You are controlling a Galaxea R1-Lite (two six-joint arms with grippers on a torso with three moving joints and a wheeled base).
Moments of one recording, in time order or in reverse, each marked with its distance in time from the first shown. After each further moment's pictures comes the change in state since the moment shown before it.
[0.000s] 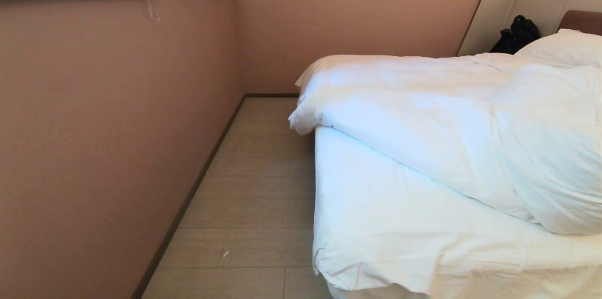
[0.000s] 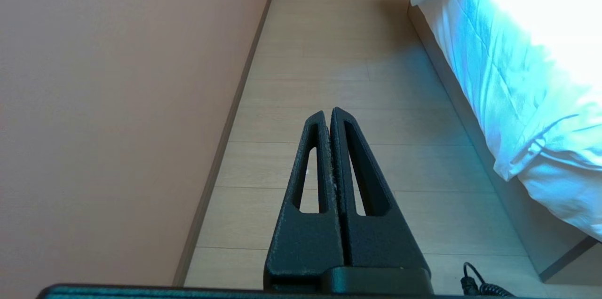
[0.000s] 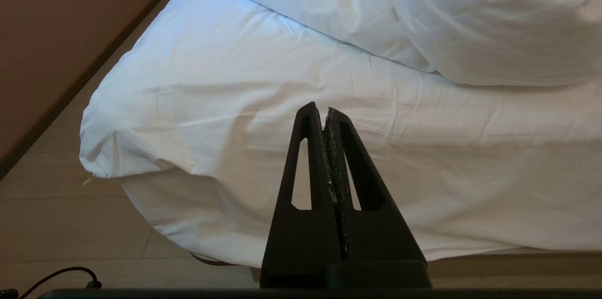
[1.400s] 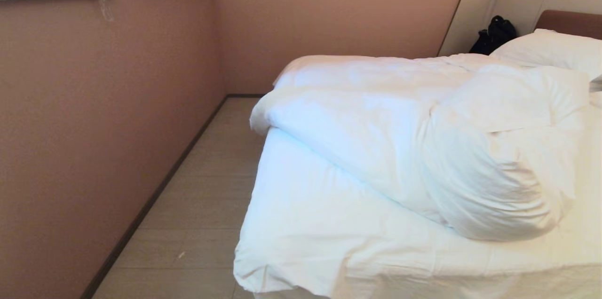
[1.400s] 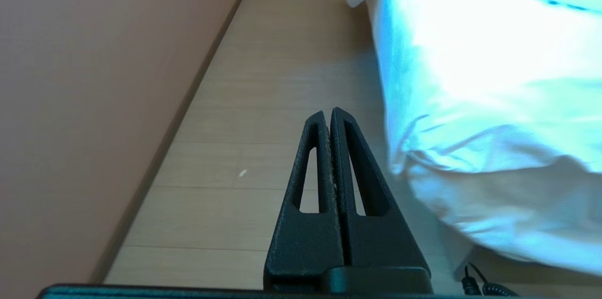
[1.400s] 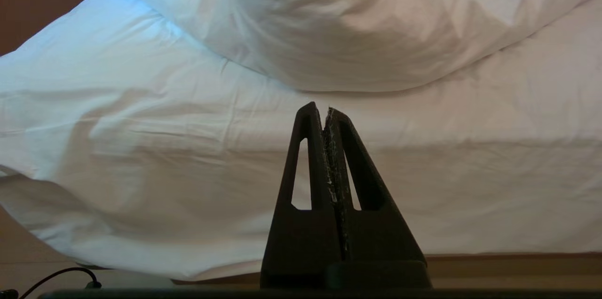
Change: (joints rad) left arm 0.000 0.000 0.000 0.000 0.000 0.002; right arm 0.000 0.000 0.000 -0.001 0.000 -0.001
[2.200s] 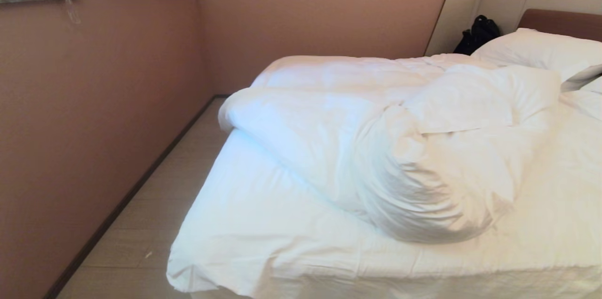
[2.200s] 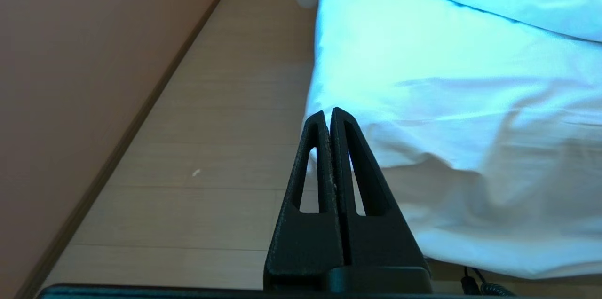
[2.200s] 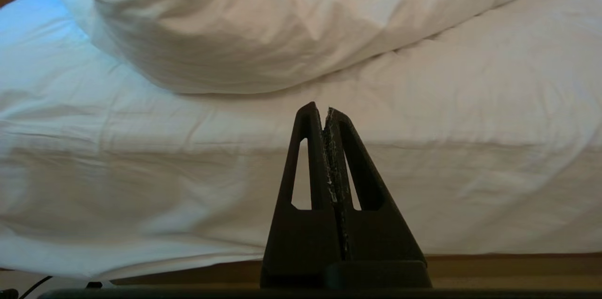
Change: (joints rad) left arm 0.001 0.000 0.000 0.000 0.000 0.000; right arm 0.000 0.000 0.000 0.001 0.000 0.000
